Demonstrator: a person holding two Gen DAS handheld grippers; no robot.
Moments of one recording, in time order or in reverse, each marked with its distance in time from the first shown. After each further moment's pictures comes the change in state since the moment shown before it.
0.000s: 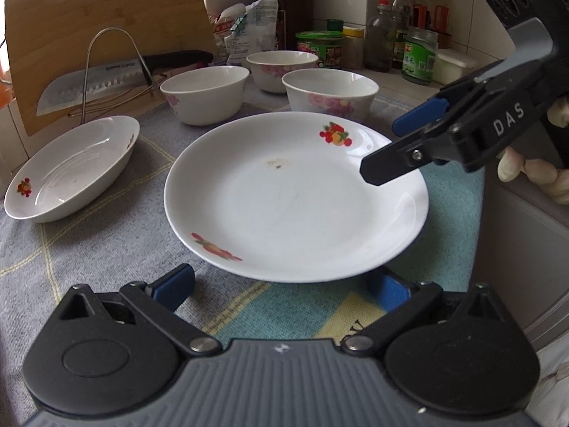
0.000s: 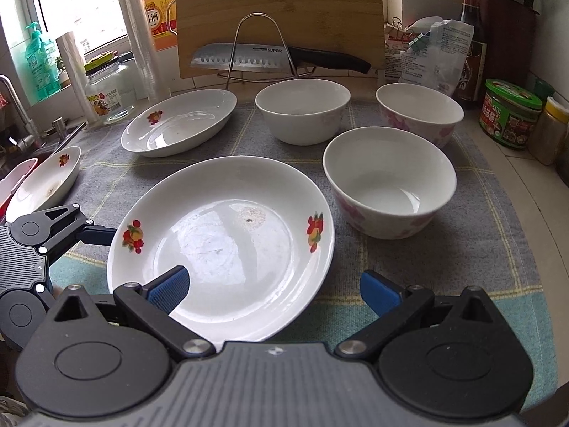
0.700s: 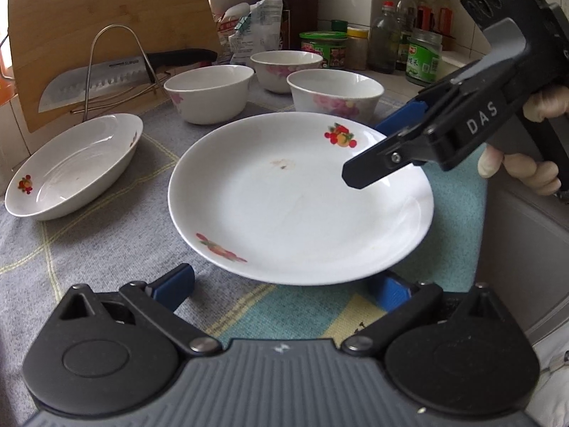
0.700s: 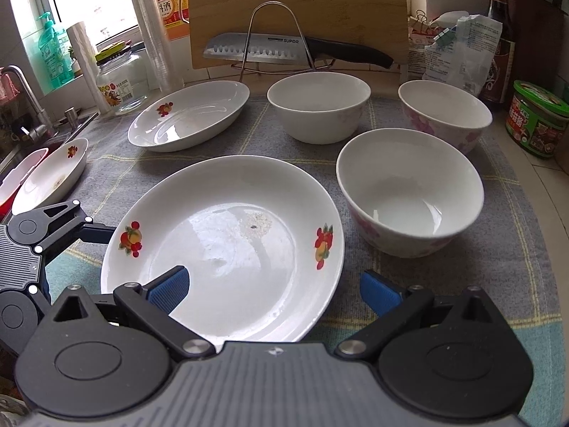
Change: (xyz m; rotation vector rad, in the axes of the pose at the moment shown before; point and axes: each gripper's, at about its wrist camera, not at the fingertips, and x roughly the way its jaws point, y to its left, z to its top) left arm 0.002 0.005 0.002 -0.019 0.007 -0.007; right arm 0.021 -0.007 0.014 -0.039 0.037 0.065
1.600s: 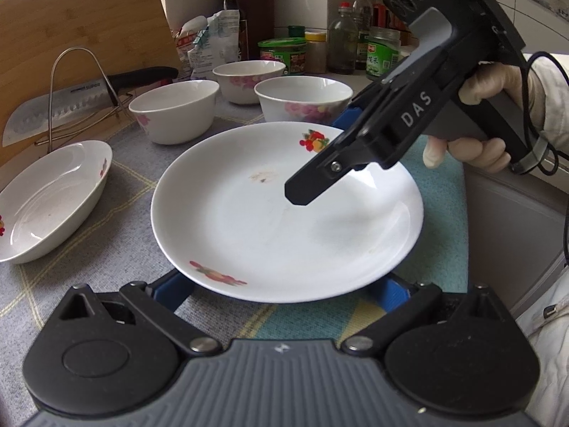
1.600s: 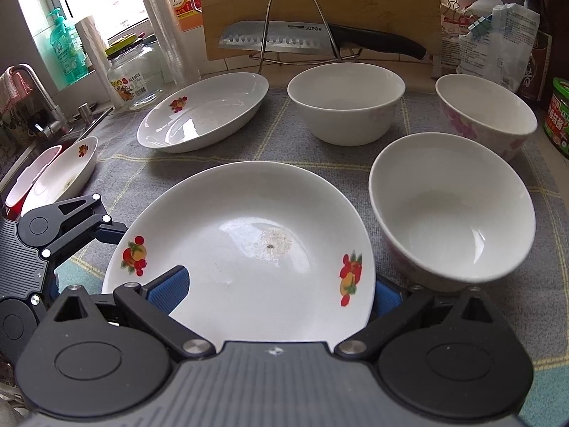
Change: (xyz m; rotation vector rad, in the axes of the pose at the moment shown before) left arm 0.003 0.012 0.004 0.118 -0.036 -0.119; right arm 0.028 0.001 0.018 -0.006 0.039 0.084
